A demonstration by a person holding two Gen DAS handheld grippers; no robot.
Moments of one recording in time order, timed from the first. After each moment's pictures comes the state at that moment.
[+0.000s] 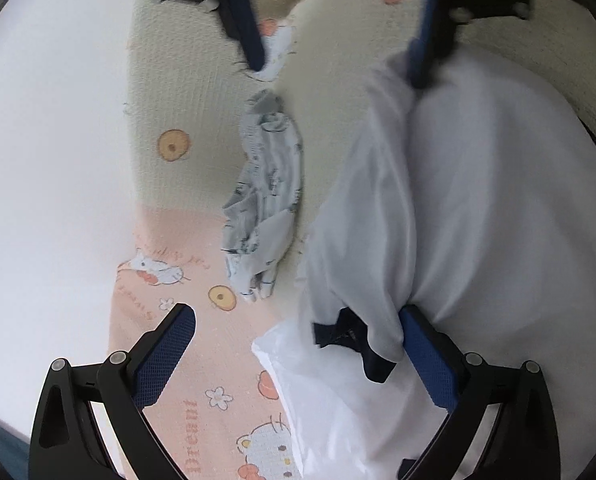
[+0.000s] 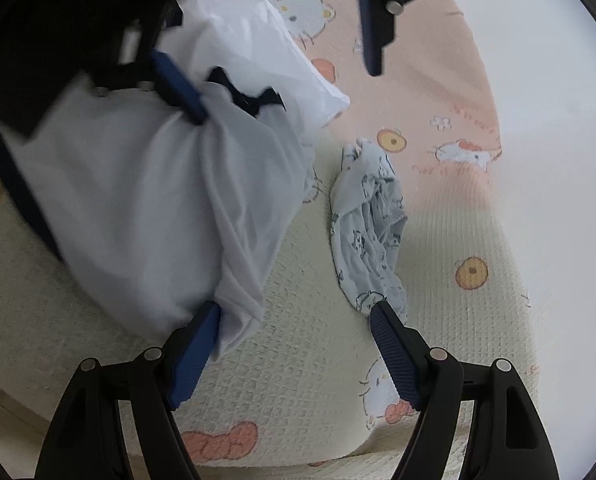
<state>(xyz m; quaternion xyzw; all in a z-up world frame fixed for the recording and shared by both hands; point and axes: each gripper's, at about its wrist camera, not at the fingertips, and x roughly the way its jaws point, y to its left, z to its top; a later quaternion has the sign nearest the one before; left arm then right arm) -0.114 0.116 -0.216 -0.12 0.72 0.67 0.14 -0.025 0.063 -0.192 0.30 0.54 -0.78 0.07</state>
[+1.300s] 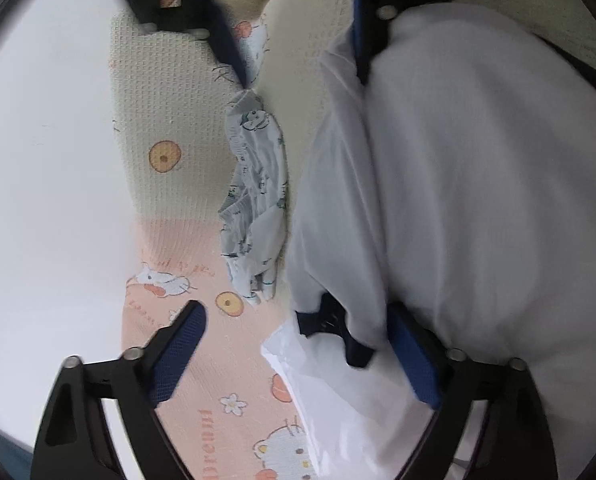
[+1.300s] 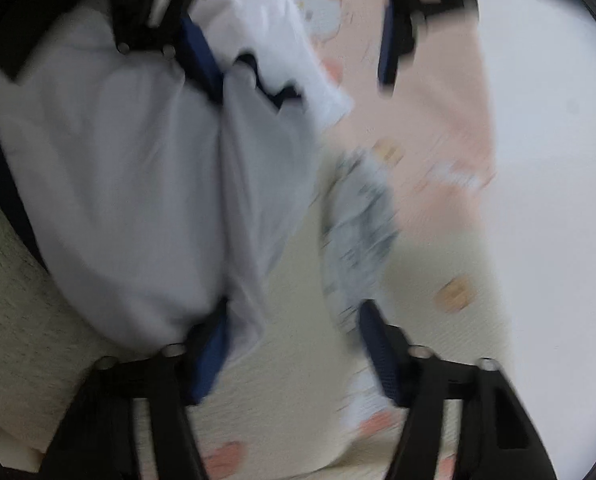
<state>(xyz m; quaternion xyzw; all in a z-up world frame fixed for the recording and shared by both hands) -0.112 0.101 -0.240 -0.10 0.75 0.63 0.15 -0.038 0.055 -0.214 0.29 0.59 -0.76 0.04</state>
